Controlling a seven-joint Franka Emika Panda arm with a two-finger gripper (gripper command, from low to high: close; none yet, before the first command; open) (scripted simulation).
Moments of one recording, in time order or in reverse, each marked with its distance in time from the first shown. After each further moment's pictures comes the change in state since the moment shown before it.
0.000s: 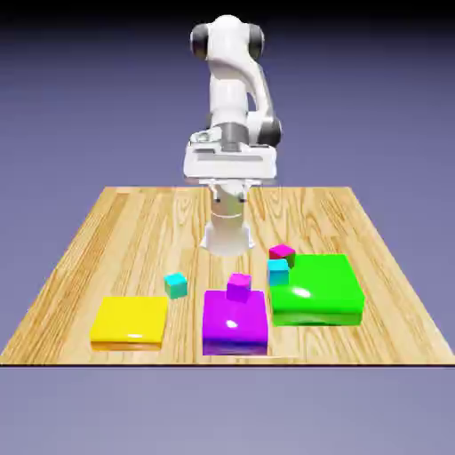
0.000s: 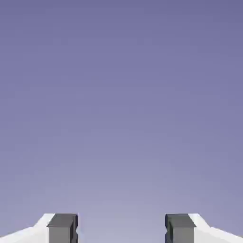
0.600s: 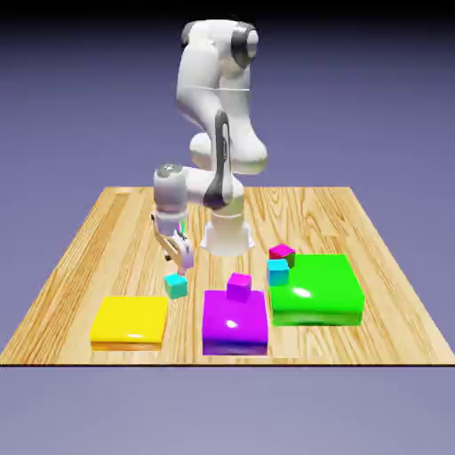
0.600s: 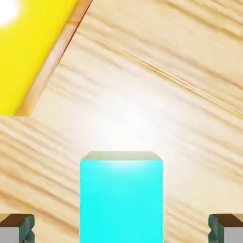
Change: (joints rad) arm -0.468 0.521 -0.020 -0.174 -0.040 -0.030 0.586
